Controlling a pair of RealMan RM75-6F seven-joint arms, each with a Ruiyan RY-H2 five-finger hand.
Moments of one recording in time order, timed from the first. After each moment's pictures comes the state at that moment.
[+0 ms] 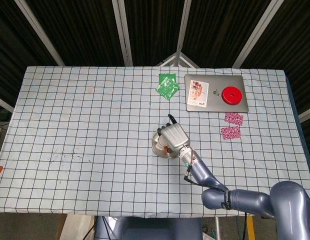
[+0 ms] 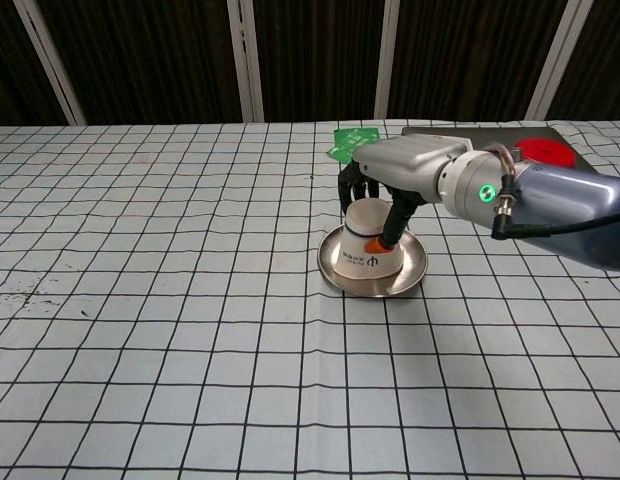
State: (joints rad) left arm -0.04 -1.11 -0.10 -1.46 1.44 1.56 -0.03; right arm 0.96 -1.67 0.19 -1.39 -0.92 0.90 -0.53
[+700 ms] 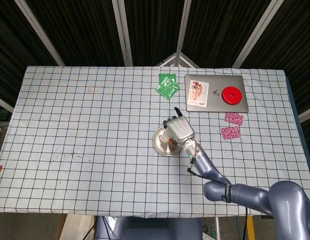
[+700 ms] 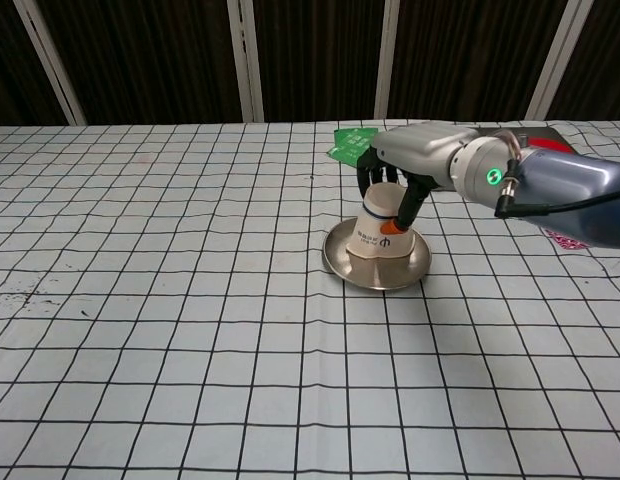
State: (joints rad) left arm -0.04 -1.11 -0.11 -1.46 1.42 1.55 -0.02; right arm 0.96 -1.66 0.20 -1.27 -0.92 0.87 -0.50
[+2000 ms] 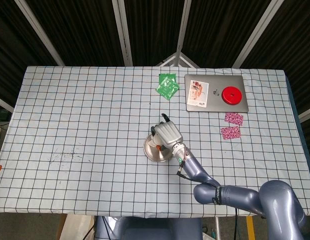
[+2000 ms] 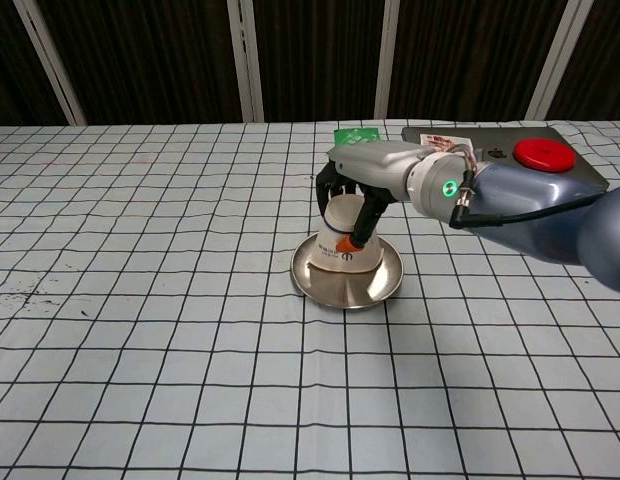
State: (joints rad) left arm -0.05 -1.11 -0.11 -1.46 1.42 1.55 -0.02; right arm 1.00 -1.73 0.24 -1.28 -0.92 0.84 -0.43
